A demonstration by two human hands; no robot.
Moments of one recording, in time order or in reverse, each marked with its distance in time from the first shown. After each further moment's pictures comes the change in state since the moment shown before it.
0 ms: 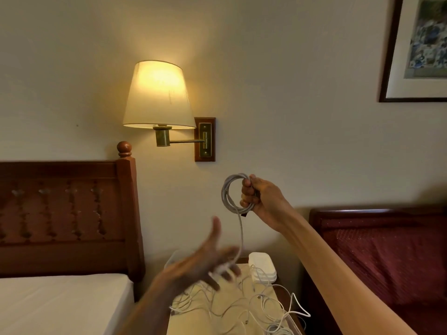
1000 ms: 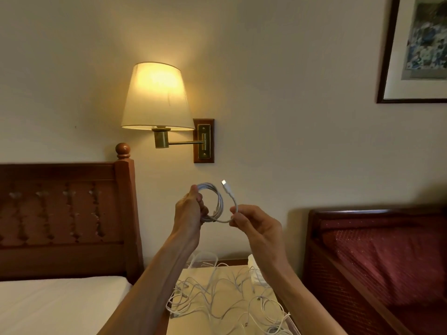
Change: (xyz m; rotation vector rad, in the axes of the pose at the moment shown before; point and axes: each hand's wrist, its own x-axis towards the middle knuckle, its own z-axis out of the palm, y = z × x) left_hand 0.038 0.039 -0.031 -0.627 0.720 0.306; right_hand -0.066 0.051 0.032 -0.254 0.260 -0.411
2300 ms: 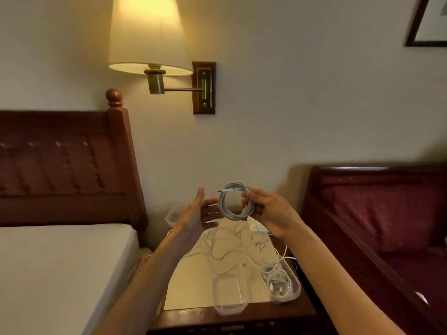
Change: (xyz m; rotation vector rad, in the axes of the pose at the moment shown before) left_hand -0.005 -0.115 -0.052 0.081 -0.262 -0.321; right_hand 0.002 0.064 -0.038 0.350 -0.045 0.701
